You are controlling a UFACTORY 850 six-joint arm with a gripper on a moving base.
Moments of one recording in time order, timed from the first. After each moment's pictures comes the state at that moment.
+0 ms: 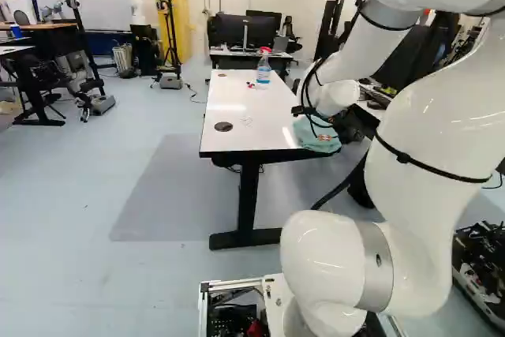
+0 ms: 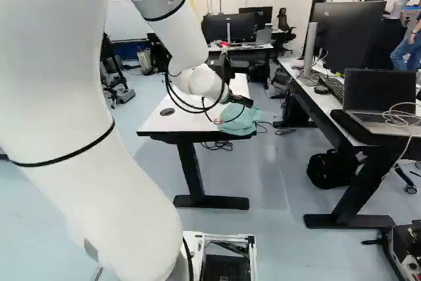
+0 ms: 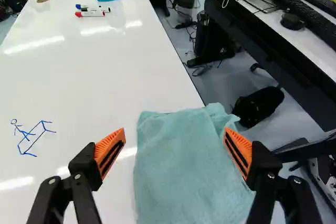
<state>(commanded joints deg) -18.7 -4.1 -37.6 0.0 17.8 0.0</state>
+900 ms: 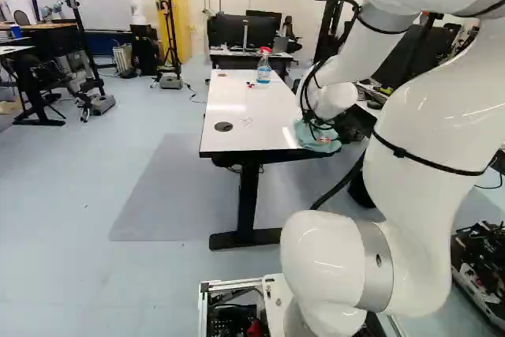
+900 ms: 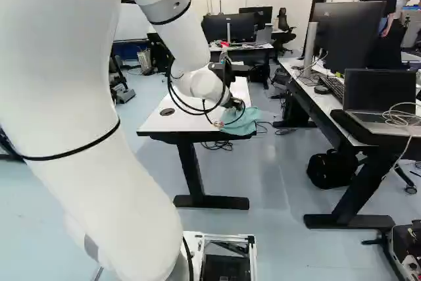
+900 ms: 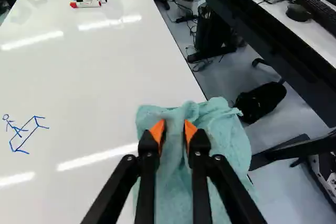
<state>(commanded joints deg) -18.8 -5.4 -37.8 0.0 17.8 0.0</state>
